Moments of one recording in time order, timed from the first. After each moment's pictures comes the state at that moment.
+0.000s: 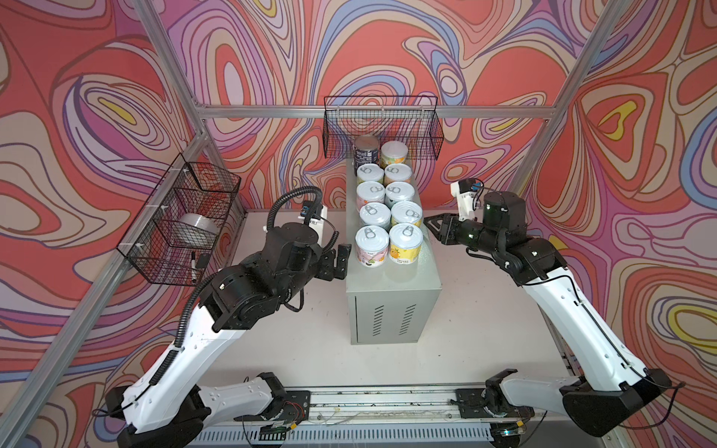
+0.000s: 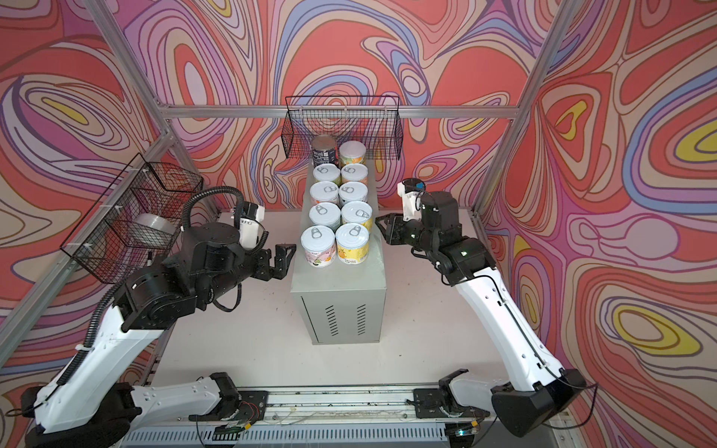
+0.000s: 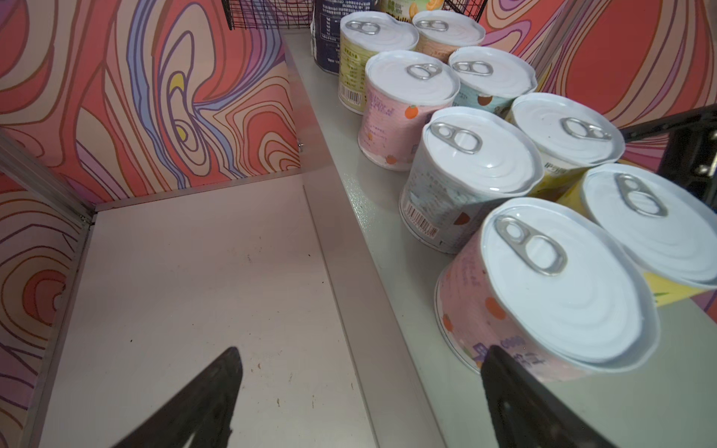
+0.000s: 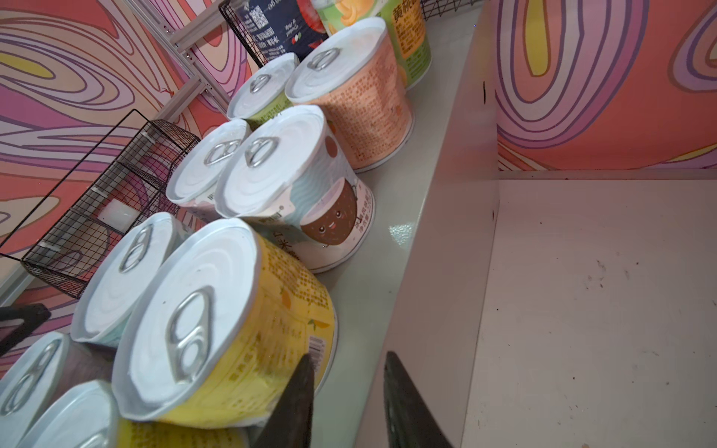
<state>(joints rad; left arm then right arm) -0.82 1.14 1.64 -1.02 -0.39 -0.35 0.38 1.27 1.51 -0.62 -0.28 0.40</state>
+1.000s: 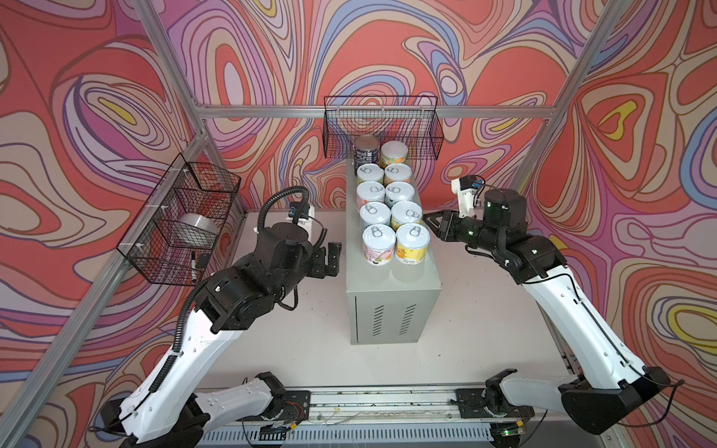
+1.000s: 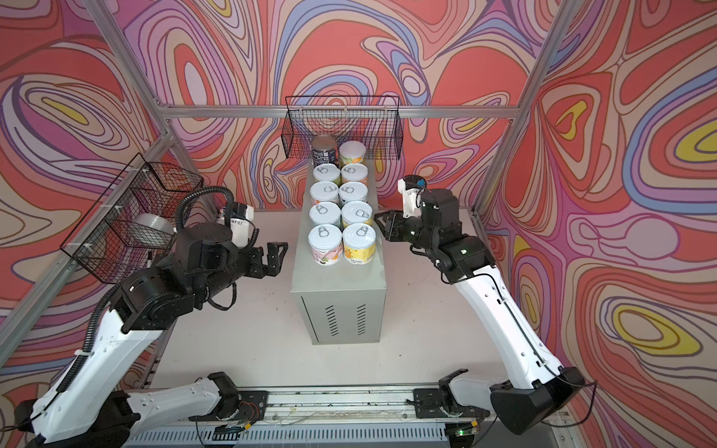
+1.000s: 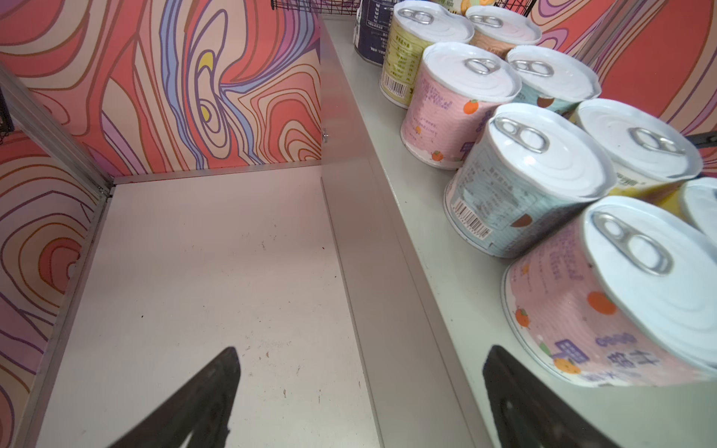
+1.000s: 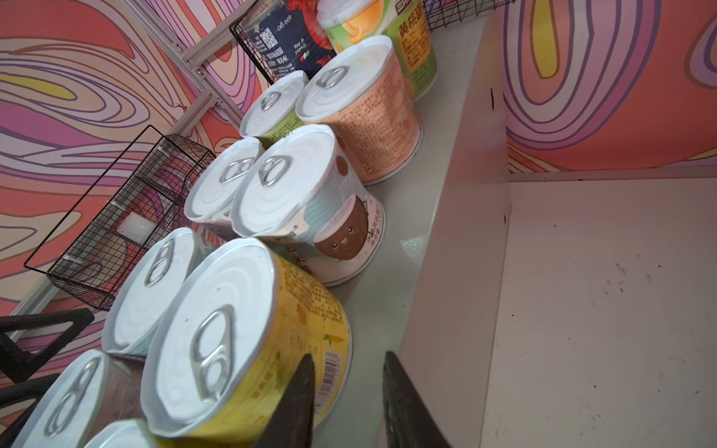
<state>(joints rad) -0.72 1.09 1.59 -1.01 -0.37 -0.37 0.38 1.28 1.53 -0.61 -0.28 0.44</state>
